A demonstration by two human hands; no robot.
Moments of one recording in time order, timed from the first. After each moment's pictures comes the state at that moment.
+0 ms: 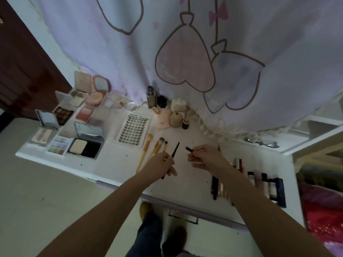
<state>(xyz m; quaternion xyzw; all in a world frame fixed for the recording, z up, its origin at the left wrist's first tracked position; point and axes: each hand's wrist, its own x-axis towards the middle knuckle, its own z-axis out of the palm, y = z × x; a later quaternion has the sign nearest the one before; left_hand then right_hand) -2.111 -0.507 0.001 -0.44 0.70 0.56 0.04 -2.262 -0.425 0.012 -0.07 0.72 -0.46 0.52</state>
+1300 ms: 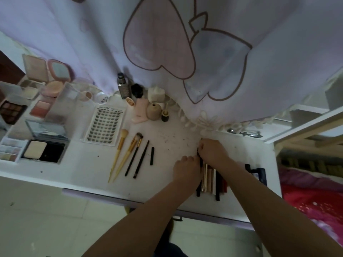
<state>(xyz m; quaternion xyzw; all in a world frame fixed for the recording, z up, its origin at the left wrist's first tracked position) -2.218 -0.421 -0.064 -0.28 0.93 0.23 0.04 -2.329 -0.403 -0.034 -0.32 0.90 -0.02 0.28</state>
